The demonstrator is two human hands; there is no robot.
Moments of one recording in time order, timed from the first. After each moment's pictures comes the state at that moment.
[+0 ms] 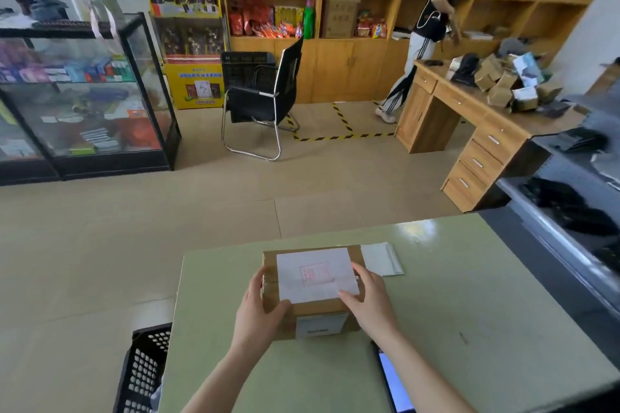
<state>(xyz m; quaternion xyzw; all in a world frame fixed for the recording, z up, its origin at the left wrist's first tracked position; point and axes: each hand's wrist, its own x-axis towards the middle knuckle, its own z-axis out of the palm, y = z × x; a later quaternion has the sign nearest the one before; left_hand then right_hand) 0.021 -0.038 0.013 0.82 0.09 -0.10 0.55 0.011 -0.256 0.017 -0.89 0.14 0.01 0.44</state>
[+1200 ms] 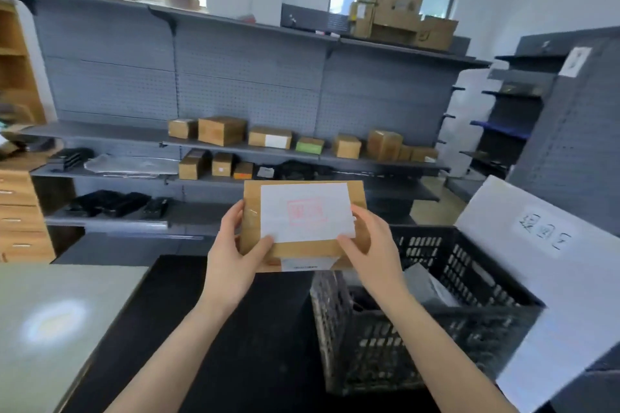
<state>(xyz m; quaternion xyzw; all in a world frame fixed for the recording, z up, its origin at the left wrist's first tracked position) -0.486 -0.335 0.235 0.48 -0.58 -0.27 0.60 -0.713 -0.342 0.262 -0.67 0.55 -0.47 0.14</state>
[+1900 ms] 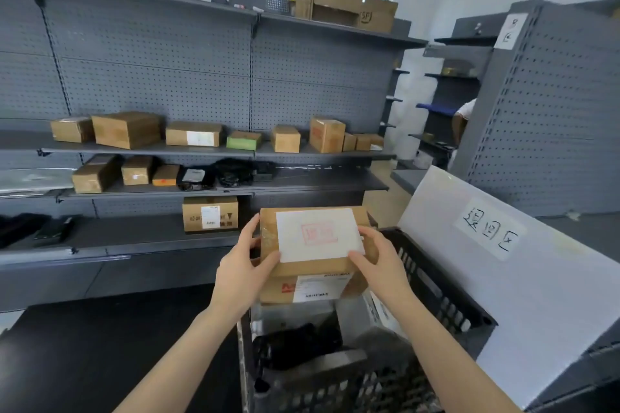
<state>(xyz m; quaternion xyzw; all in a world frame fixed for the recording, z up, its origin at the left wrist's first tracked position) -0.688 -0.507 0.202 0.51 -0.65 -0.31 0.47 -0.932 -0.477 0.217 -0.58 0.65 -0.46 0.20</state>
